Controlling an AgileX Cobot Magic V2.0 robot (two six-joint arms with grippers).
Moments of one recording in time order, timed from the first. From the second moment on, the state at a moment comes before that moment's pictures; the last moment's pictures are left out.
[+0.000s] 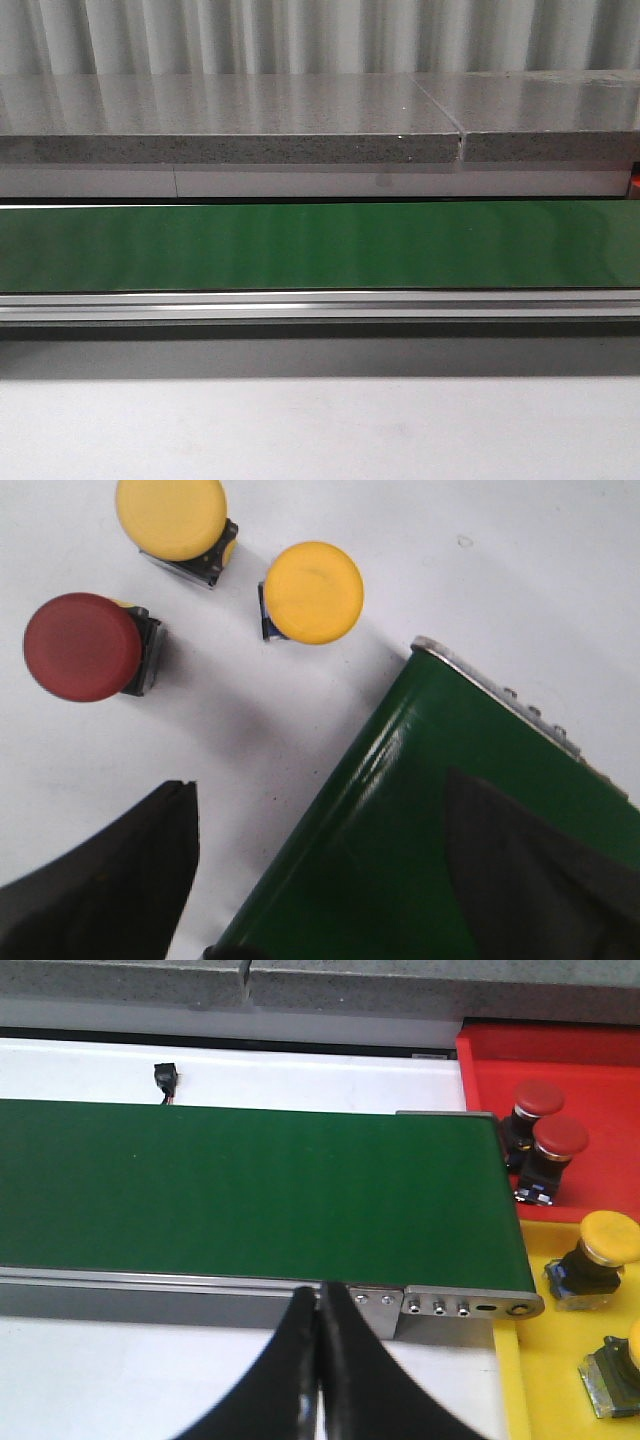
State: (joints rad) left arm 0.27 1.71 -1.38 -0.11 0.96 -0.35; right arm 0.01 0.38 -0.47 0.02 0.60 0.04
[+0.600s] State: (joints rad) left arm 0.27 1.90 -1.51 -0.09 0.87 -0.56; right arm 0.01 0.38 -0.47 0.02 0.60 0.04
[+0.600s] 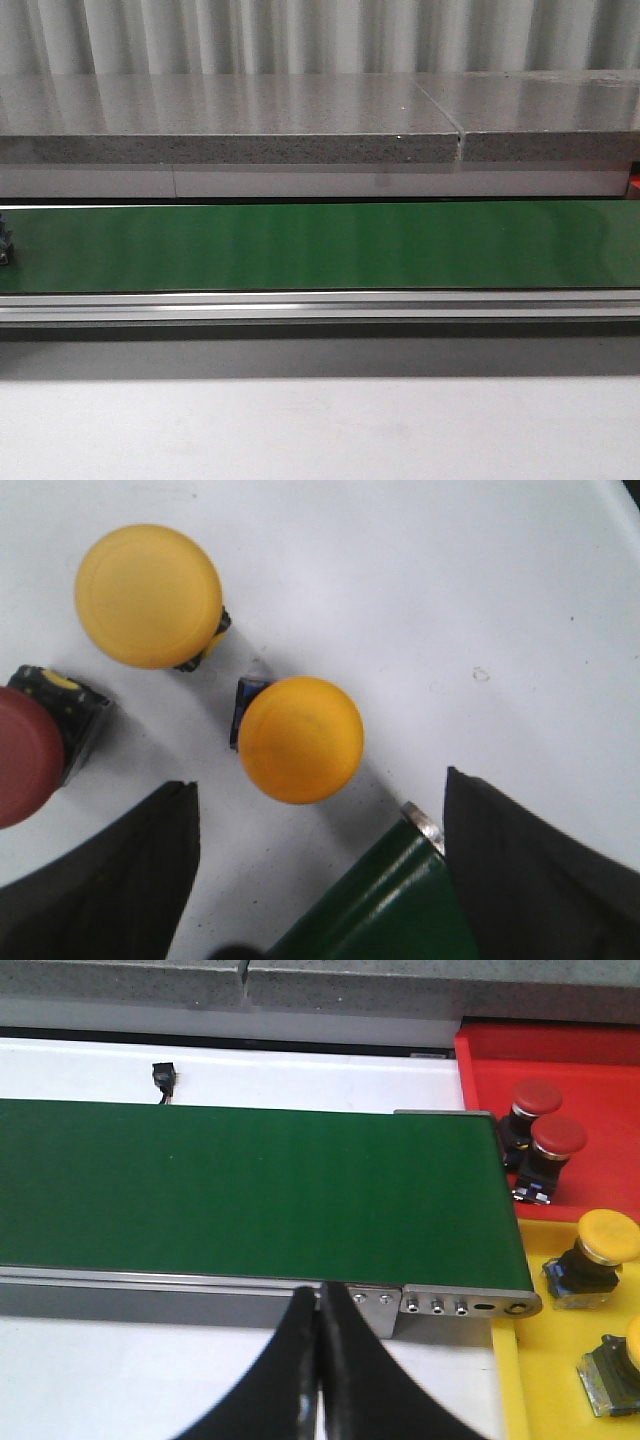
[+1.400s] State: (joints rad) left arm 0.27 2.01 -1.57 -0.10 0.89 -0.56; right arm 0.01 0.38 -0.47 0.02 0.60 0.04
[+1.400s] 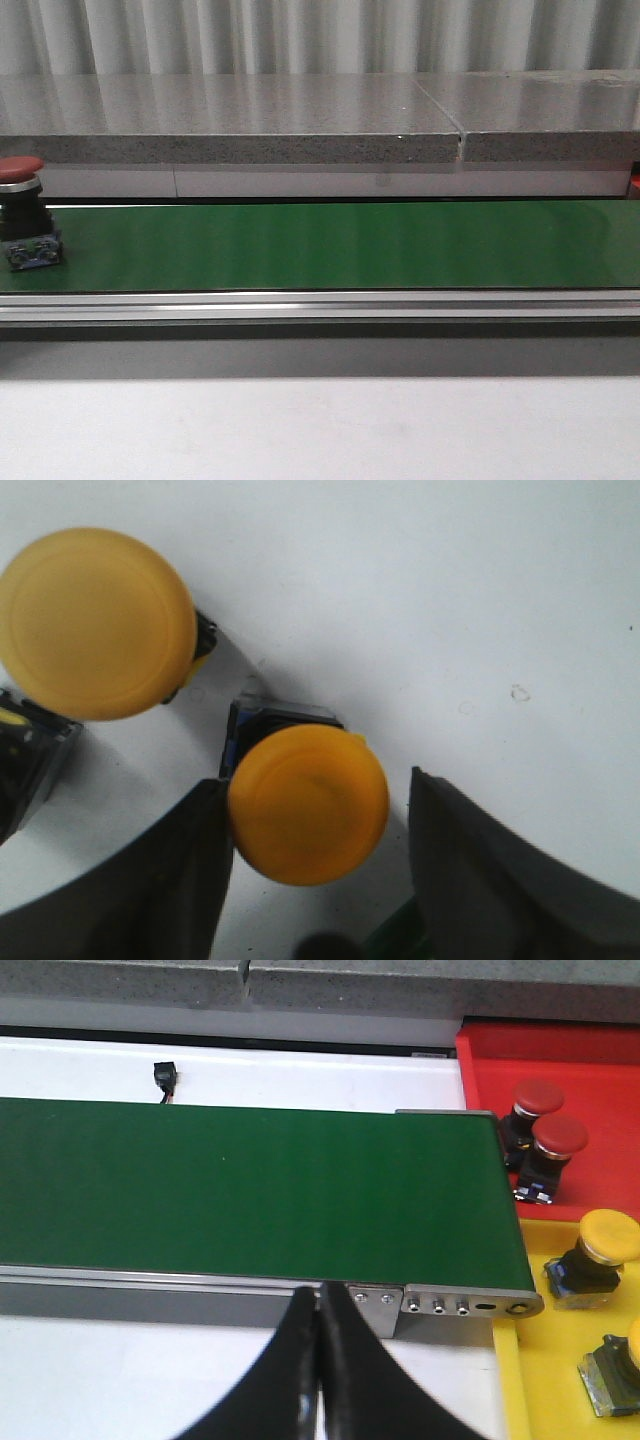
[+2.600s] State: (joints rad) left arm 0.13 1.63 -1.49 -0.05 1.08 -0.22; right arm 0.01 0.38 -0.47 0.02 0.60 0.04
